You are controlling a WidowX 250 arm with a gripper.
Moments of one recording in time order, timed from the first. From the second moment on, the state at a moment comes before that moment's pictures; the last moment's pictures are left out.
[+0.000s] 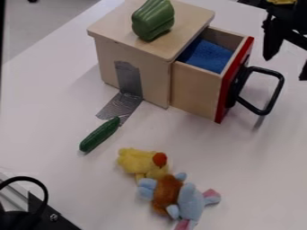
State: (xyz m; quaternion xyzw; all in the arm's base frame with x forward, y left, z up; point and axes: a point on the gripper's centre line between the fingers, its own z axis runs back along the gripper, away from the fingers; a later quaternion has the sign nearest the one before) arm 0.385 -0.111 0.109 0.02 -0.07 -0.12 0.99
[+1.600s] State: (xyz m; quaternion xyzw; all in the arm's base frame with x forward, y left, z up) arm 0.334 0.075 0.146 0.04 -0.03 -0.04 1.00
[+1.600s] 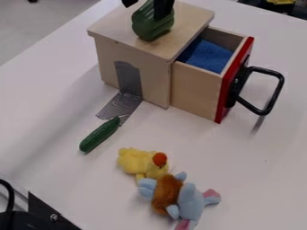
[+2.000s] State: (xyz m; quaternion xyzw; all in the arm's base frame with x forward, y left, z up) arm 0.339 0.077 0.125 0.03 -0.01 -0.04 1.00
